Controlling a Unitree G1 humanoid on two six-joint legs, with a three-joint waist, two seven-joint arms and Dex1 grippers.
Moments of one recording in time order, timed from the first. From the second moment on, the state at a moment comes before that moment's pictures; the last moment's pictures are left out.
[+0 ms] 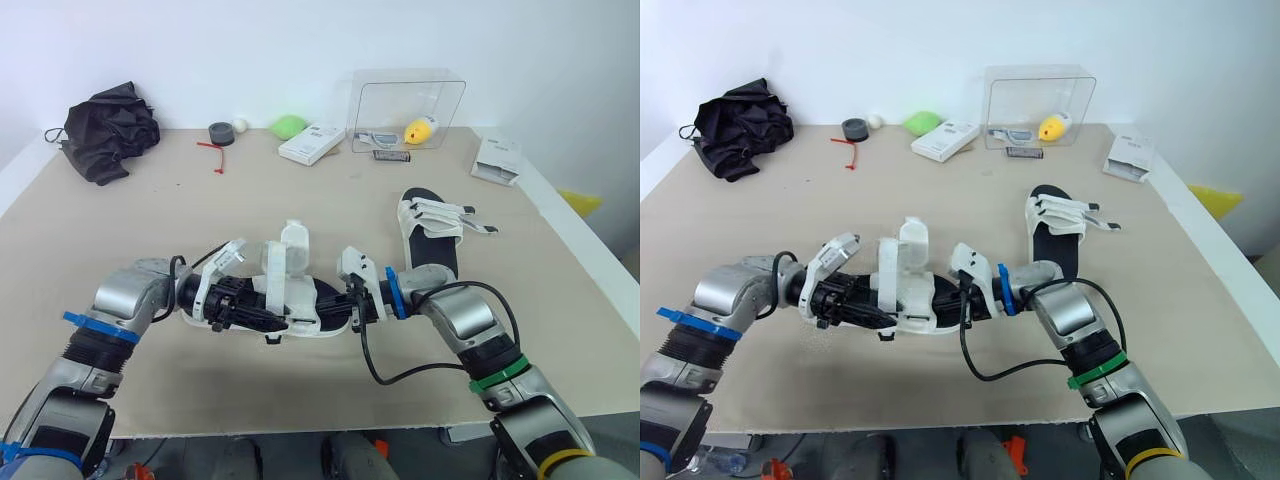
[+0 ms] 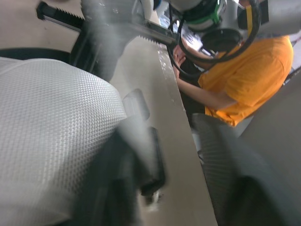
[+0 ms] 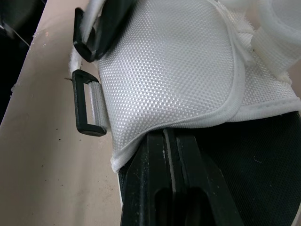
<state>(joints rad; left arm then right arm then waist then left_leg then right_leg) -0.63 0.73 -0.20 0.10 -0.60 0.88 -1.54 -0.62 -0.45 0.36 0.11 0.25 0.59 1.18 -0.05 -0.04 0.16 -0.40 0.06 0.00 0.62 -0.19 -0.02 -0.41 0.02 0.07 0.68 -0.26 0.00</state>
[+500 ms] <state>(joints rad) -0.42 1.12 -0.25 -0.14 -0.78 0.90 -1.59 -0.62 -0.45 0.36 0.10 0.25 0.59 1.18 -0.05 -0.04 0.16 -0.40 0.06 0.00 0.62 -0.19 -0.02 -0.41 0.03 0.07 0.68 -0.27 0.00</state>
